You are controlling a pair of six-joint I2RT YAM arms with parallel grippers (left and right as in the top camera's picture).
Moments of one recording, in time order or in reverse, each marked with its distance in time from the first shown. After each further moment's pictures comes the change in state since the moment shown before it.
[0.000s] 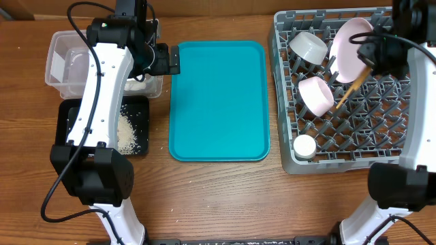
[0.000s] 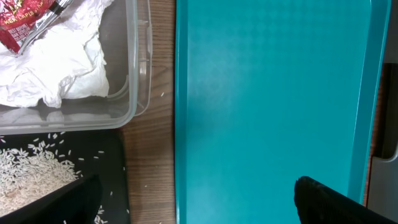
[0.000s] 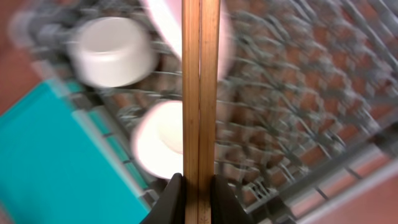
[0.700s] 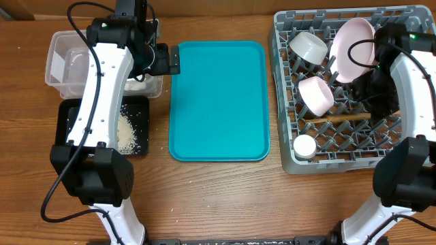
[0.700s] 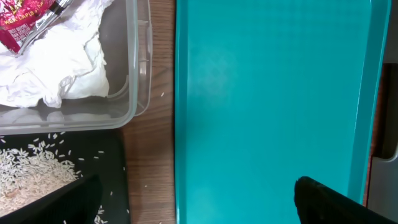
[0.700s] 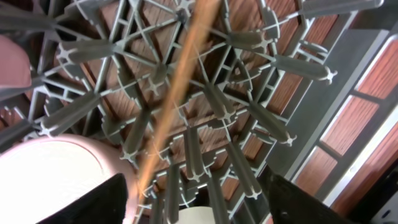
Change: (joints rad) left arm 0.000 0.000 0.000 0.000 0.000 0.000; right arm -0.076 0.009 -0.499 0.164 0.032 0.353
